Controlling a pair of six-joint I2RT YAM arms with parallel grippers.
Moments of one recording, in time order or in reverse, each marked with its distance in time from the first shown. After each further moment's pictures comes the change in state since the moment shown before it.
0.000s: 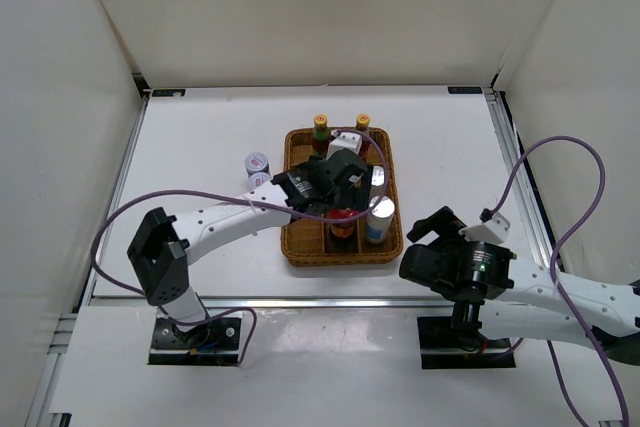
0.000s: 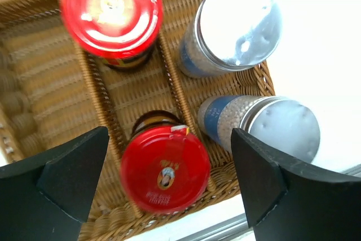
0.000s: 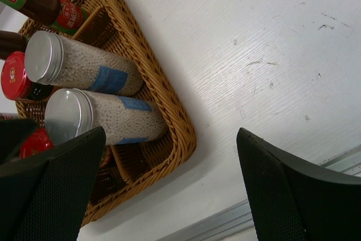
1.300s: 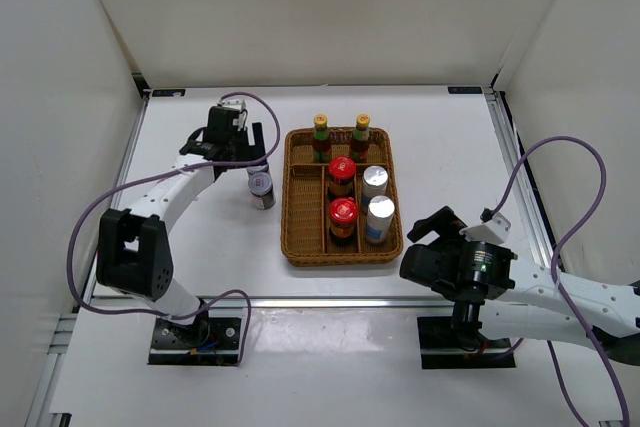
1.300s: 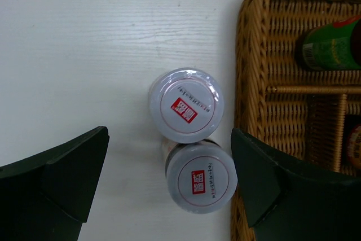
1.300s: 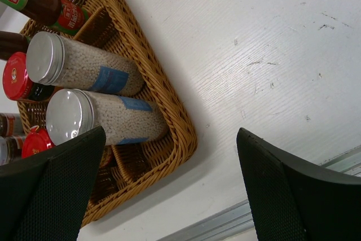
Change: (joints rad) left arm 0.750 -0.119 -0.225 0.130 0.281 0.329; right arm 0.000 -0.006 0.000 0.000 0.001 0.000
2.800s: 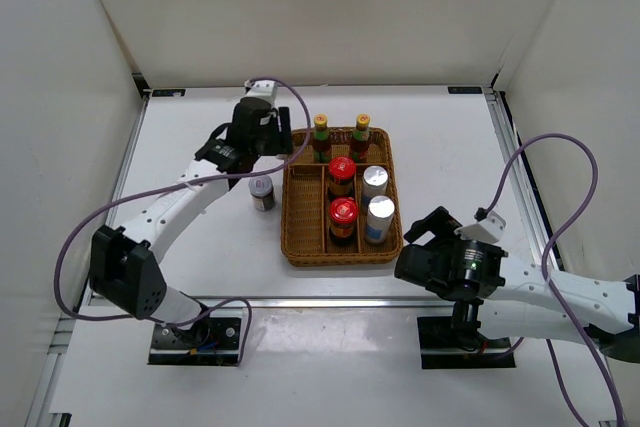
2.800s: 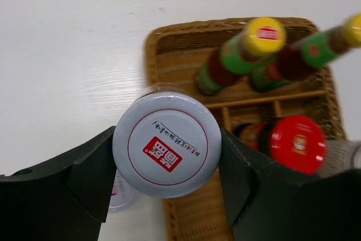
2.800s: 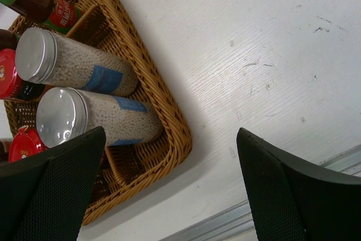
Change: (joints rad) left arm -0.232 -0.085 0.100 0.051 -0.137 -0.048; right arm 0.000 0.051 0.000 0.000 0.003 0.000
